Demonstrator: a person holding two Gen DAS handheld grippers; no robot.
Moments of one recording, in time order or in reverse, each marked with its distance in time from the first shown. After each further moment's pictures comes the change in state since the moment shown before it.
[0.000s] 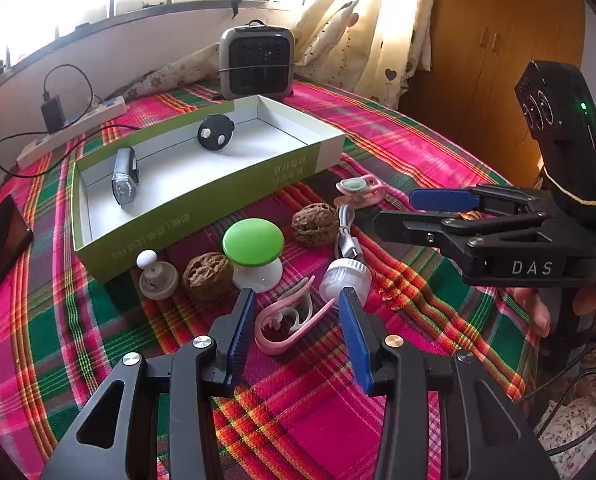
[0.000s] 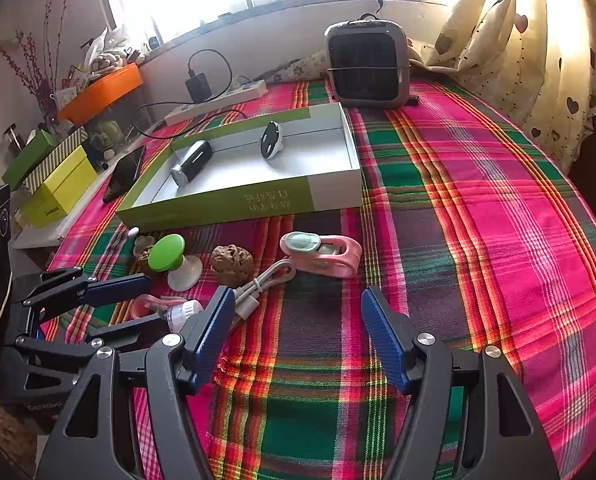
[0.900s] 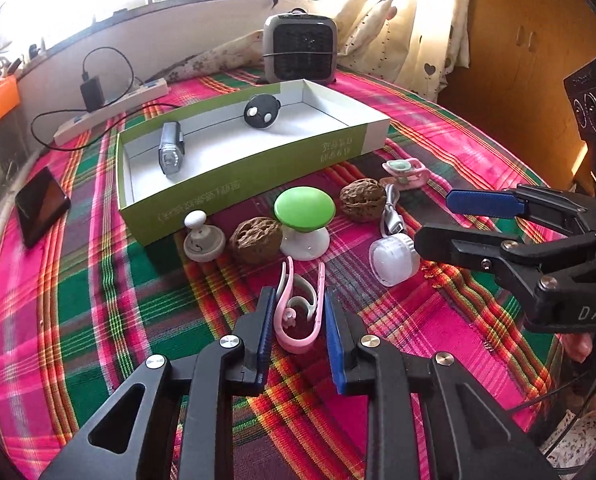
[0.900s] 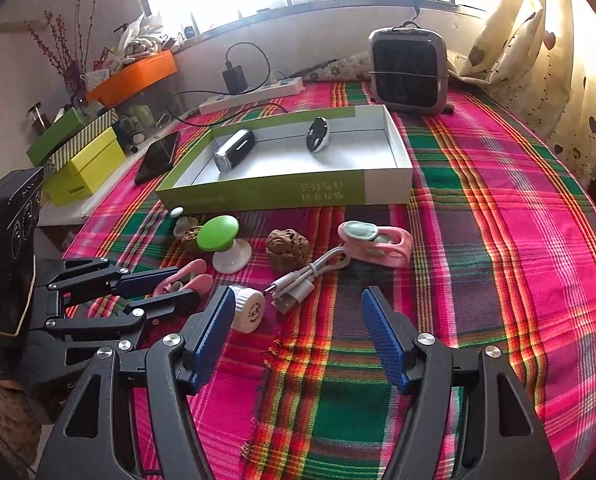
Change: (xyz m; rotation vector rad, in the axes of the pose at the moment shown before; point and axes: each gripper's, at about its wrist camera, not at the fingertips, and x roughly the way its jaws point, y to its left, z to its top) left arm -0.004 0.012 -0.014 -0.082 0.026 0.146; right arm -0.007 0.031 -0.011 -0.084 -0.002 0.073
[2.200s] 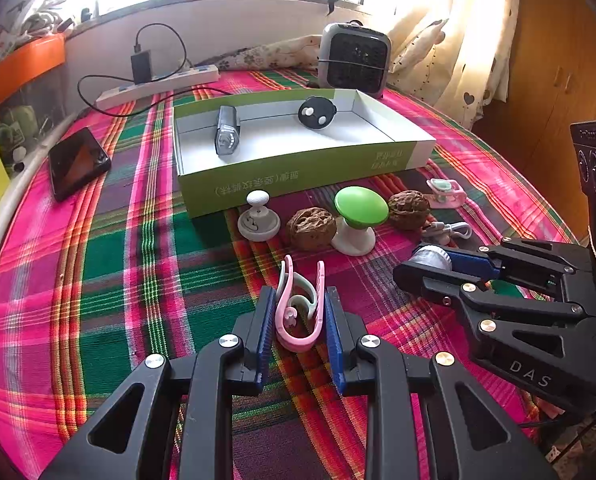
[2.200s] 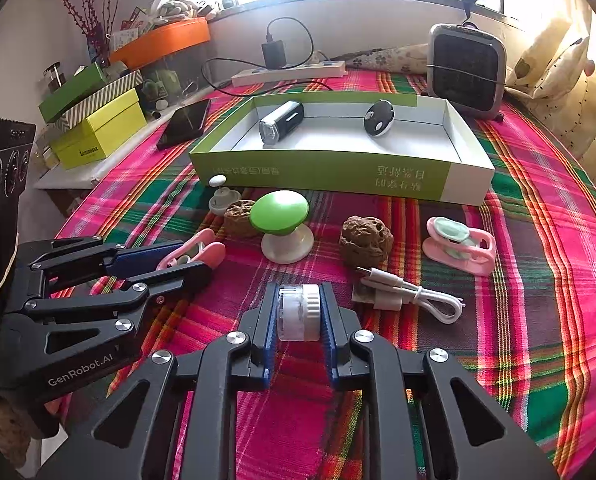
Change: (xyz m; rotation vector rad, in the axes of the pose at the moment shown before) left arm -0.006 0.020 -0.009 -0.143 -0.026 0.066; right arm 0.034 0.039 -0.003 -0.105 0.045 0.019
